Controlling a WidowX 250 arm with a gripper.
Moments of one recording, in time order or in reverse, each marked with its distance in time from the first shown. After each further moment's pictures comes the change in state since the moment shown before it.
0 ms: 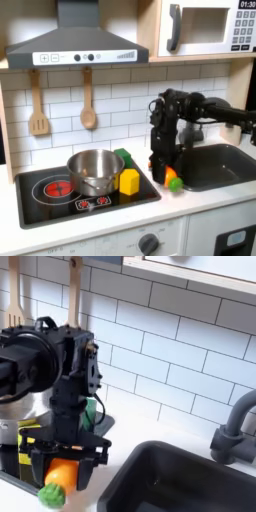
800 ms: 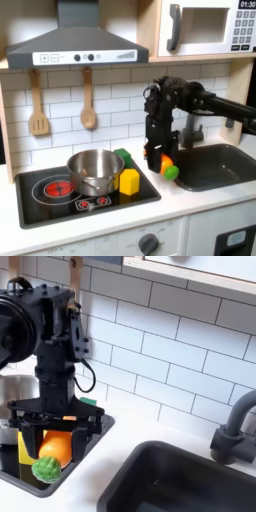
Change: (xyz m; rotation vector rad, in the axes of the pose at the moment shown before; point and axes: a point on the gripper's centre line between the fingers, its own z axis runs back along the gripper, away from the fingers) arm 0.004 0.011 0.030 -0.059 -0.038 0.027
